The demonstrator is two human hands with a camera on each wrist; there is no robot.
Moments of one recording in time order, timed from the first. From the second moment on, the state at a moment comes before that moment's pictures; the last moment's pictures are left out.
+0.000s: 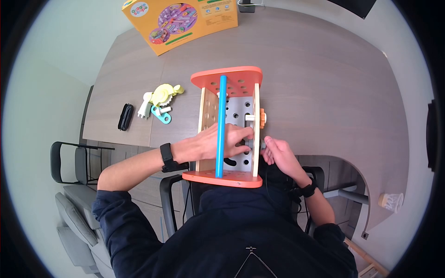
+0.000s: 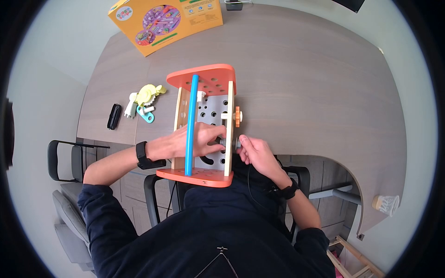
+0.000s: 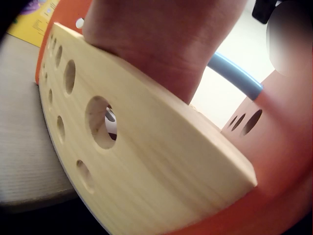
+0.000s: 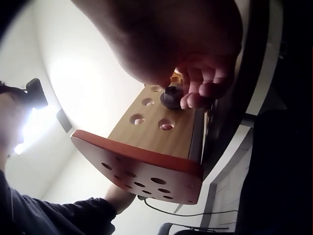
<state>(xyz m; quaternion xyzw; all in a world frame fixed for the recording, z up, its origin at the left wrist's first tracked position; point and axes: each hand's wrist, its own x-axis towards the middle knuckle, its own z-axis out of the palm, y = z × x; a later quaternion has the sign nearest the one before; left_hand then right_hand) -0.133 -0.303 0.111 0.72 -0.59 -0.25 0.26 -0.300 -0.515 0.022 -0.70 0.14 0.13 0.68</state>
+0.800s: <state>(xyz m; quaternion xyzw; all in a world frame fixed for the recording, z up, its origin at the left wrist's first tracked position) -0.134 -0.306 0.118 0.74 -0.56 -0.30 0.22 -0.305 -0.491 0.027 -0.70 0.07 -0.06 0.71</state>
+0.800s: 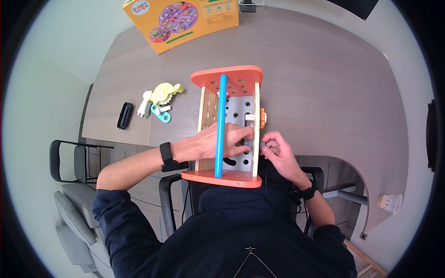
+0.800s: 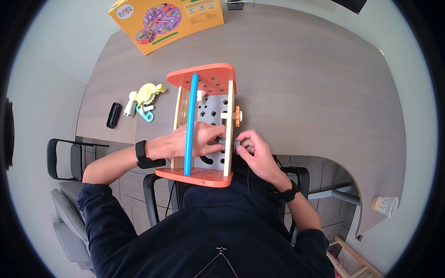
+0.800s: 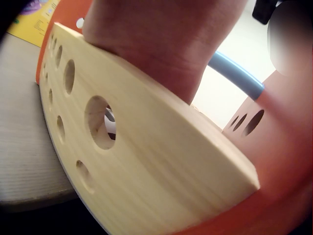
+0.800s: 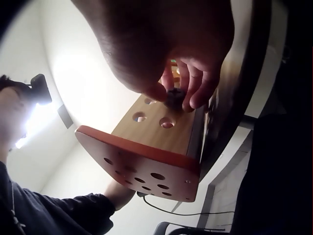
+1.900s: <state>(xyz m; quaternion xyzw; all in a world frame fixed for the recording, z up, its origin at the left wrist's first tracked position) -0.132 -0.305 0.109 0.73 -0.60 -0.24 0.22 -0.300 -0.494 0.032 -0.69 0.11 0.04 0.72</state>
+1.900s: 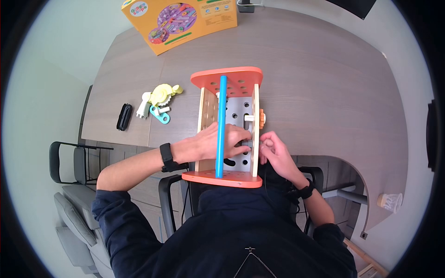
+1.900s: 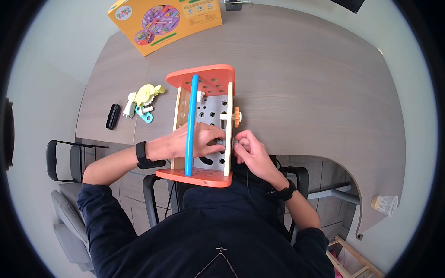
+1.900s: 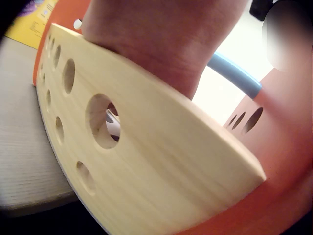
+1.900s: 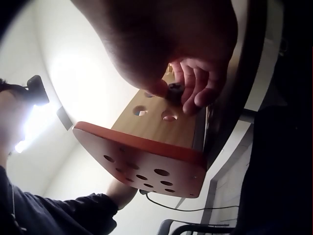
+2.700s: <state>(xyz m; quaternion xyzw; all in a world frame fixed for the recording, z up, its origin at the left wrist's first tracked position) -0.133 -0.300 0.109 0.74 -0.60 -0.24 0.21 -0.305 -0.498 0.037 -0.75 0.10 0.00 0.65</state>
